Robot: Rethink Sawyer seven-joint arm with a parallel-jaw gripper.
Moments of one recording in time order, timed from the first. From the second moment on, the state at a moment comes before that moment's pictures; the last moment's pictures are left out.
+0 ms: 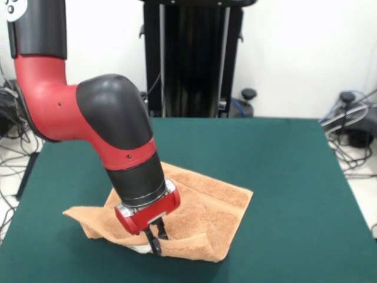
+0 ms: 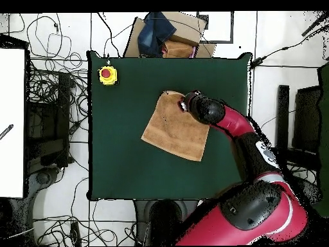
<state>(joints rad) -0.73 -0.12 0.50 1.29 -0.23 0.41 0.67</state>
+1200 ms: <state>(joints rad) -0.79 -0.08 0.65 1.35 -0.28 0.35 0.67</state>
